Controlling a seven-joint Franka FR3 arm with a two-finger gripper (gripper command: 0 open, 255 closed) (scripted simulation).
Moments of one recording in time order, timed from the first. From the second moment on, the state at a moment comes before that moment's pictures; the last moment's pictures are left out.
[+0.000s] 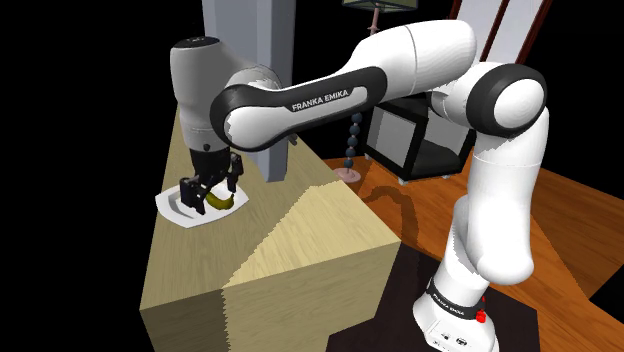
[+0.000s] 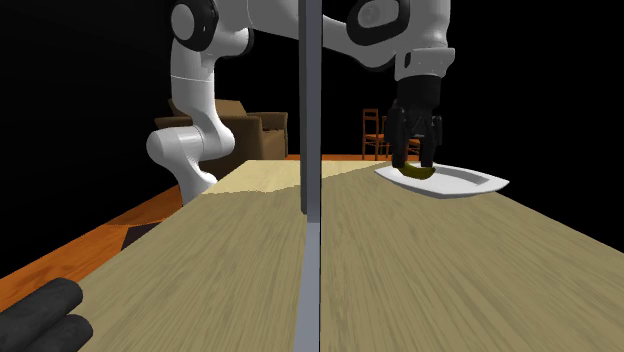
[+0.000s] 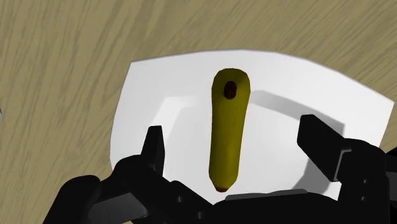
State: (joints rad) arm 0.37 0.21 0.30 -1.68 -0.24 1.91 0.61
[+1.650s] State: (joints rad) arm 0.37 0.20 0.30 -1.58 -0.24 1.81 0.59
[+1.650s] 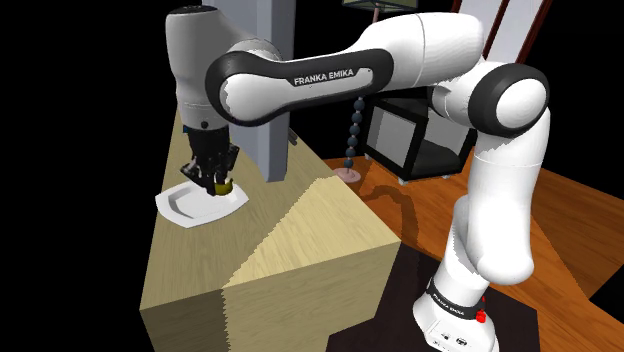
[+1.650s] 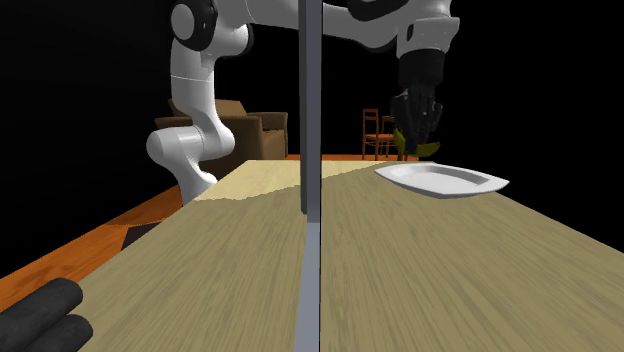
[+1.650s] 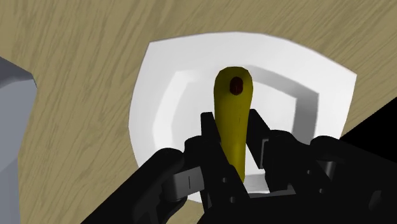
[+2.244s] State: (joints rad) arm 0.38 0.23 0.31 -1.43 -0.24 1.69 0.57
